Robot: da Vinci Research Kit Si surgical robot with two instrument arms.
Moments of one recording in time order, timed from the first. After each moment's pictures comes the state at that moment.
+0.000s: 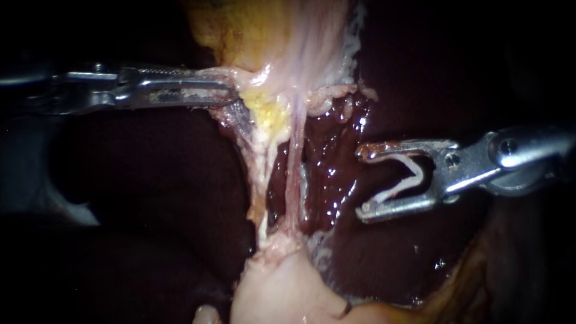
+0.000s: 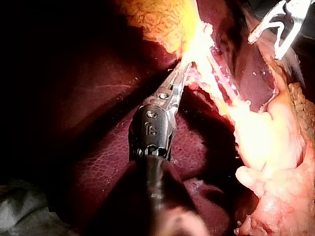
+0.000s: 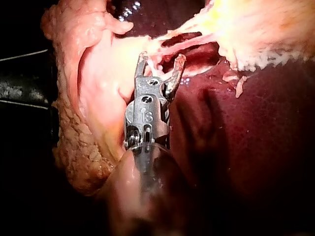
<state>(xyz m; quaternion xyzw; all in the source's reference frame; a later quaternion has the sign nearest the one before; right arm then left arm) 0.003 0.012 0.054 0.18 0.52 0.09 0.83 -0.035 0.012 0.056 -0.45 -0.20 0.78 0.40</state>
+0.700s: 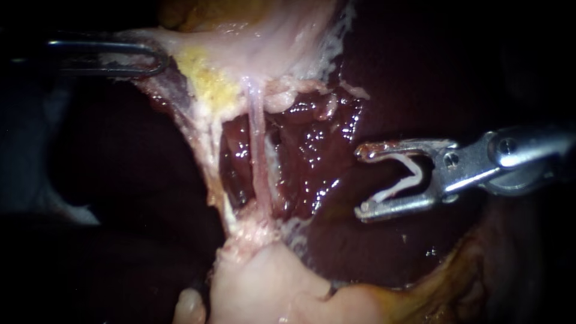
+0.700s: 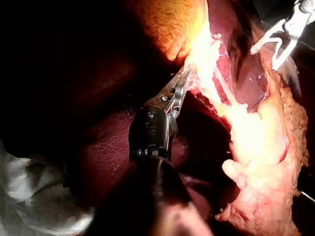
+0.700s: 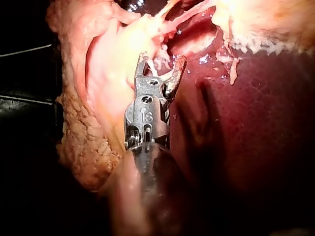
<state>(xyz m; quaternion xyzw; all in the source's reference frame) 0.004 0.011 0.054 0.18 0.52 0.09 0.83 -0.027 0.016 0.045 -0.47 -0.18 0.75 0.43</state>
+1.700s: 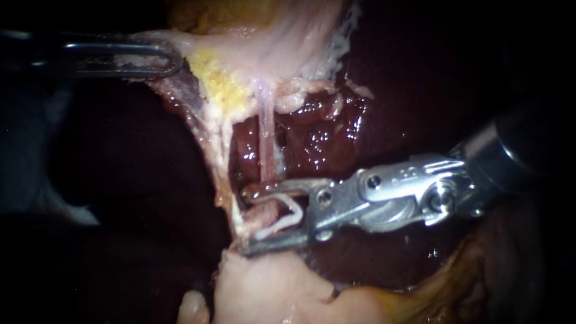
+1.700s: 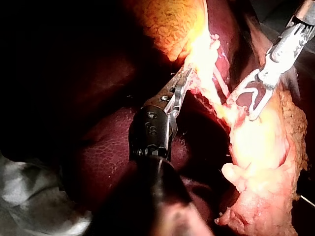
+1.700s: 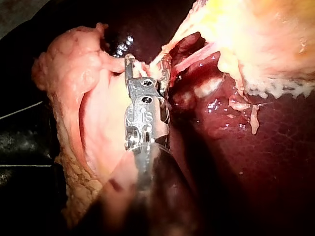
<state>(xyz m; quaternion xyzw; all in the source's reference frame) 0.017 0.007 0.060 0.27 0.51 0.10 0.81 -0.029 0.015 0.046 -0.47 -0.17 0.75 0.43</state>
